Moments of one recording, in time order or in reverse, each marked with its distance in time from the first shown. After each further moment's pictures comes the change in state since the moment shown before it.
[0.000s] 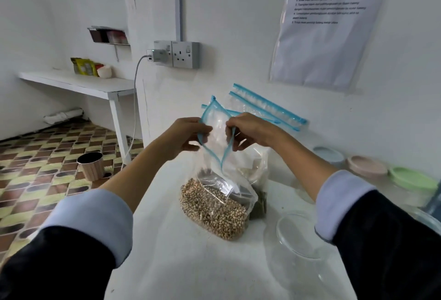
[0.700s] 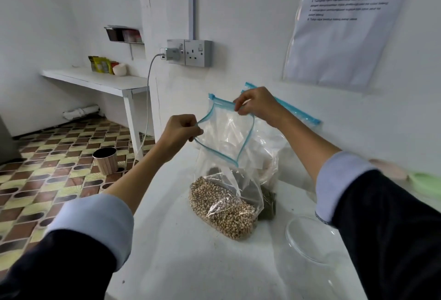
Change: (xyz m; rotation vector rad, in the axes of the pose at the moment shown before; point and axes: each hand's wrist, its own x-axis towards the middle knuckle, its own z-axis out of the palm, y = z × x) left_hand -0.002 -0.022 -0.027 0.221 0.231 0.362; right_hand 0.025 -0.021 -0.018 -0.198 0.296 -0.346
